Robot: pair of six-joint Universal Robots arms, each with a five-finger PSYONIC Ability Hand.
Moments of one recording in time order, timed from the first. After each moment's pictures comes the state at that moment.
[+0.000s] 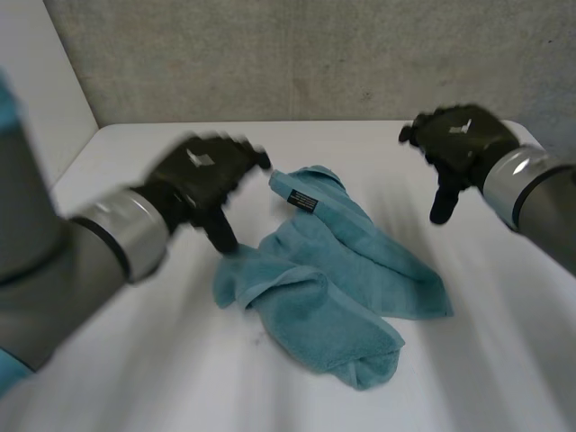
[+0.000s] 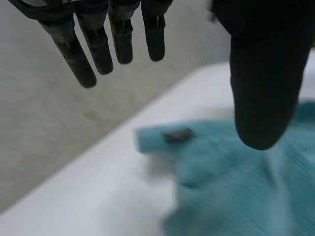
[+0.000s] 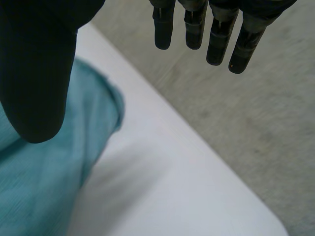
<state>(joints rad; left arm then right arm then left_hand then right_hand) 4.16 -1.74 -1.40 2.93 -1.44 3.38 1.93 -1.31 1.28 0.27 1.45 2.68 0.33 0.31 0.31 0.32 0.14 0.20 0.22 0.21 0.23 0.06</state>
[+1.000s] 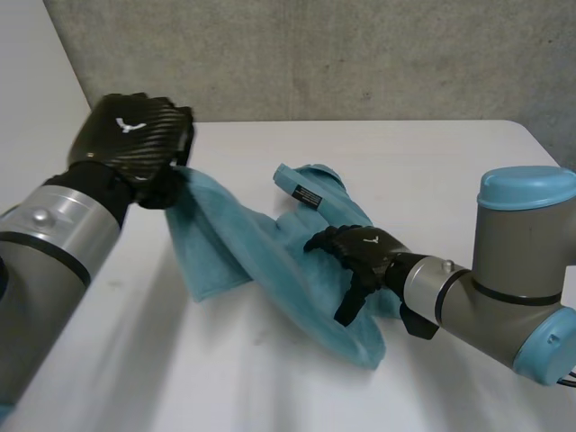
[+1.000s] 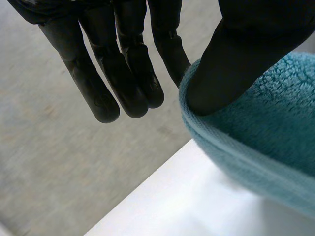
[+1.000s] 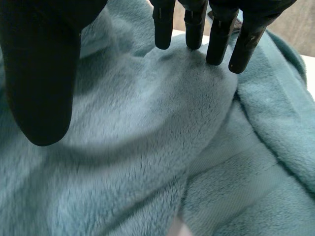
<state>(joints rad) 4.21 -1.55 -1.62 3.19 -1.61 3.47 2.02 -1.08 1.51 0.08 1.16 3.07 1.13 1.20 1.19 1.19 0.96 0.20 0.22 0.21 0.23 0.06</state>
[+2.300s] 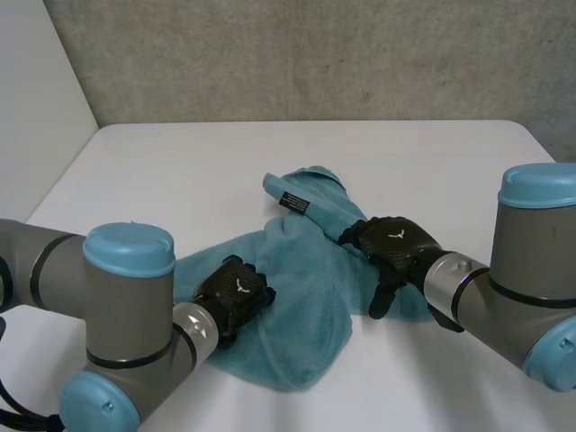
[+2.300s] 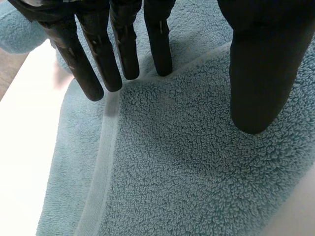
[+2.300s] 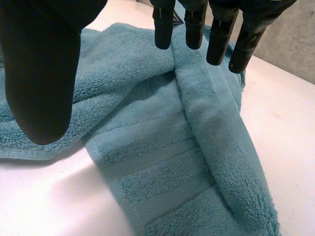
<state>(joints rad) 4.10 -2.07 -1.62 3.14 -1.50 3.88 1.99 -1.14 1.56 0.07 1.28 2.88 0.50 0.49 0.50 0.49 0.31 0.20 0.22 0.21 0.23 0.06</state>
